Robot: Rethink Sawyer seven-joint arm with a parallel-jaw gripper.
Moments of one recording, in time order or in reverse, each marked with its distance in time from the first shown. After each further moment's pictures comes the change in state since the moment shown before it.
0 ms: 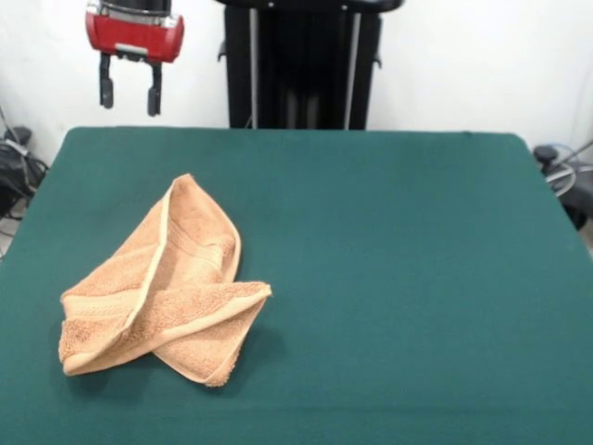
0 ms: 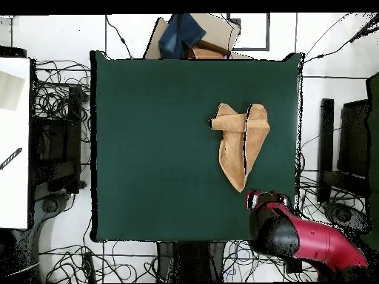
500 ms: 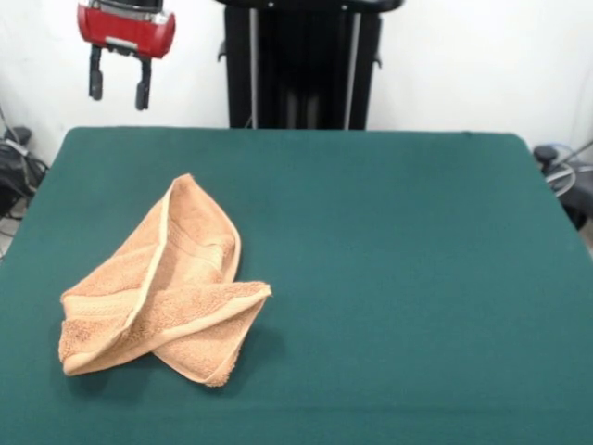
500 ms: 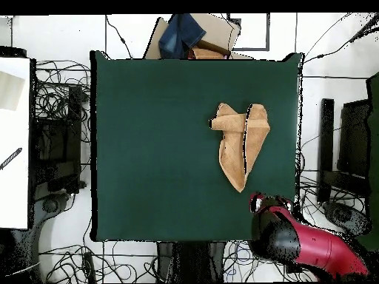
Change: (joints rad) arm 0.063 0.008 -0.119 -0.007 0.017 -0.095 0.000
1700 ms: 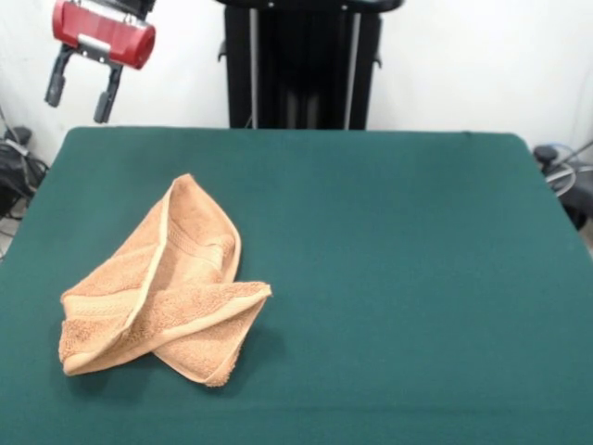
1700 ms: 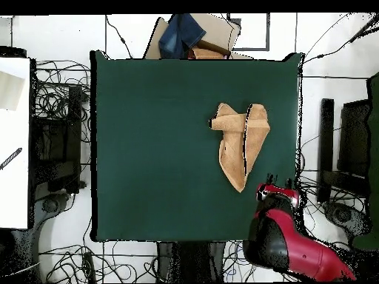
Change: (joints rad) arm 0.076 0.102 -0.165 0.000 0.053 -0.493 0.000
